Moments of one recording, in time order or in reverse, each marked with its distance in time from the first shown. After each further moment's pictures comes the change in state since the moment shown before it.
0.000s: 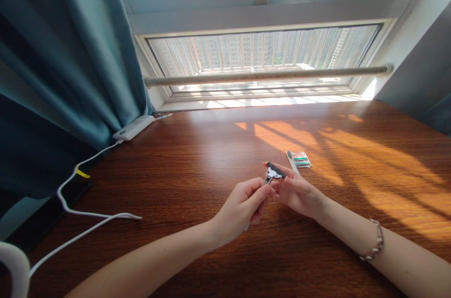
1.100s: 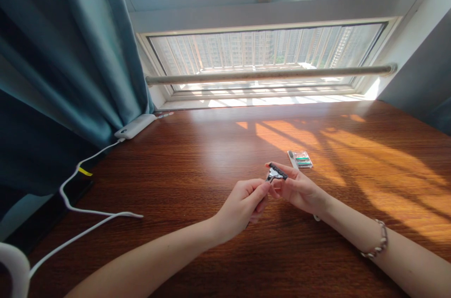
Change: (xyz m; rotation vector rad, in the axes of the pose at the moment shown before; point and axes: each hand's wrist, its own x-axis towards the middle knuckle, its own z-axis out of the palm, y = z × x) left_hand 0.001 -0.006 -0.005 -0.071 -0.033 -0.050; right_hand 0.000 -0.004 -0.004 -0.133 0.053 0.048
